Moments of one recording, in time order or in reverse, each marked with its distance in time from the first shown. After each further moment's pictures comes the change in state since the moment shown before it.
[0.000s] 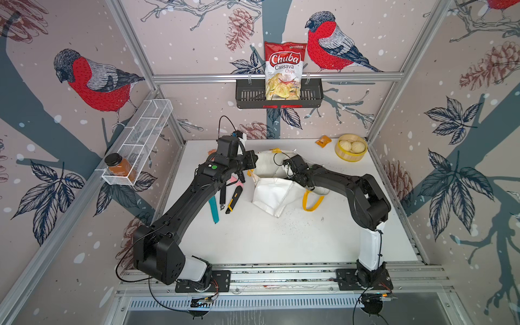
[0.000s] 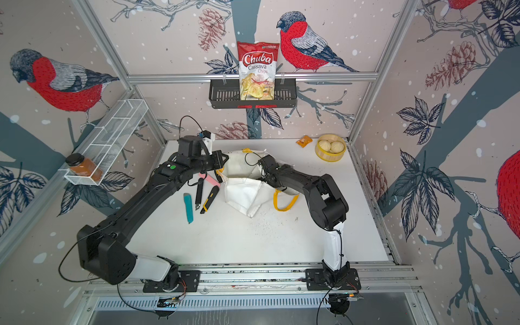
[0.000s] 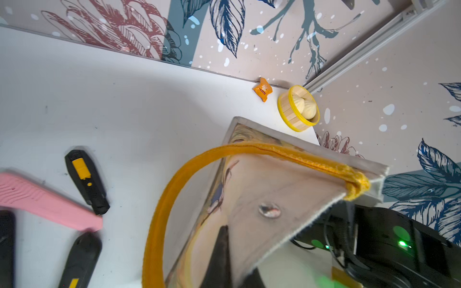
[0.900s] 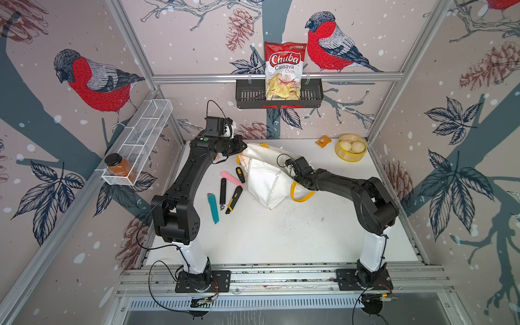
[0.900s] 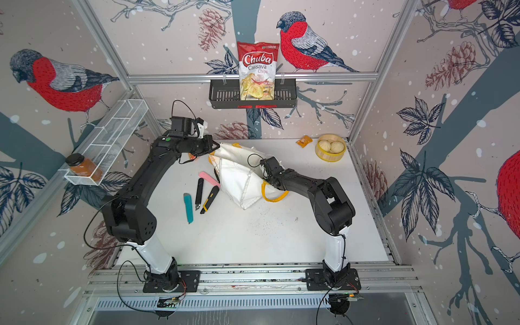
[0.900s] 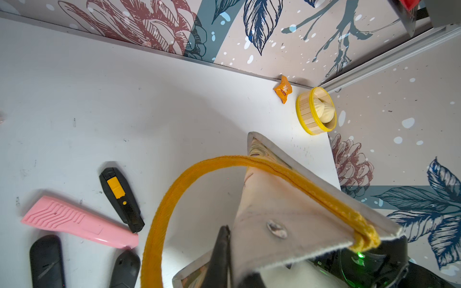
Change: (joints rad) left arm 0.168 0.332 0.394 -0.243 0.172 0.127; right arm -0.001 -0.052 -0.106 0.104 0.038 -0.023
